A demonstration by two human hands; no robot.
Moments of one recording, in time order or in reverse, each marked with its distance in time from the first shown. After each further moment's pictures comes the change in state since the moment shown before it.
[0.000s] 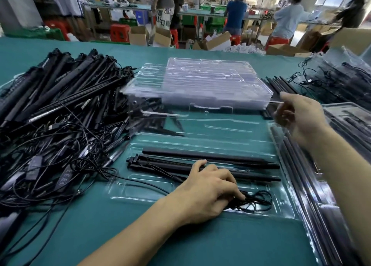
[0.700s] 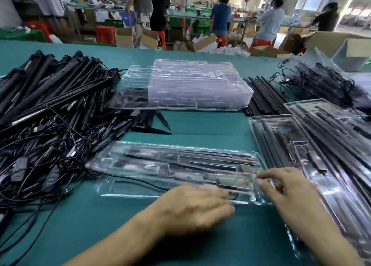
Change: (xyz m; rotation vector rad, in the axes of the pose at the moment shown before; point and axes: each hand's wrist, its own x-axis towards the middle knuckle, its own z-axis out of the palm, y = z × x) left_hand -0.035 0.022 0.003 0.245 0.268 0.517; right_hand -0.182 0.035 -0.028 -1.033 -0.064 -0.170
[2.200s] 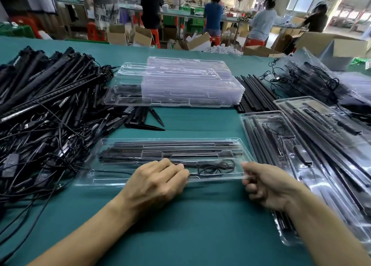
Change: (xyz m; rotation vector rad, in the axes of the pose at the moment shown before) left_hand -0.030 -0.035 -0.002 0.483 0.191 -0.077; right_hand 0.035 -0.009 0.009 0.921 -0.457 0.788
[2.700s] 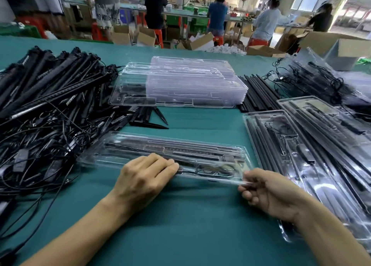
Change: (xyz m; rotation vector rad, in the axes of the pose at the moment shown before) left_hand -0.020 -0.012 -0.009 0.085 0.035 -0.069; right_hand -0.009 0.016 -0.003 0.065 -0.124 -0.019
